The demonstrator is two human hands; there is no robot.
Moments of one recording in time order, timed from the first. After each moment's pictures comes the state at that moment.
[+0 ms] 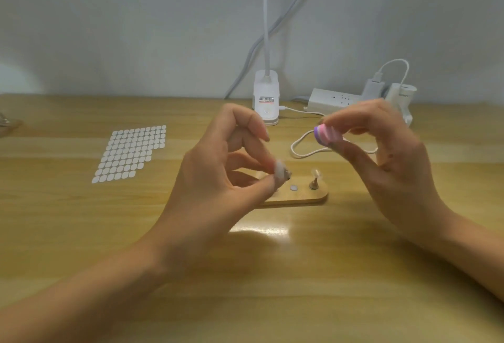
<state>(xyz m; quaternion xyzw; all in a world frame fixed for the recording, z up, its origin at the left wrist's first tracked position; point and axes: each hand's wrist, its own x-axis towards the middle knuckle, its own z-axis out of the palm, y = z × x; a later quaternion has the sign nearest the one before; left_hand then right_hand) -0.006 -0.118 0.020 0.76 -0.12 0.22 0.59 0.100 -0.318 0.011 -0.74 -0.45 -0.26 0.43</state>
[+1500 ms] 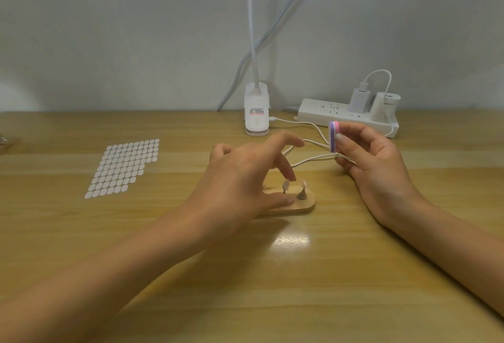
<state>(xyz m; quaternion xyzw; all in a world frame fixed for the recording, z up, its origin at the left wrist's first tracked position) 0.039 -0.131 0.020 0.95 -0.12 0.15 0.25 0.140 -0.328 -0.014 -0.65 -0.15 -0.03 0.74</state>
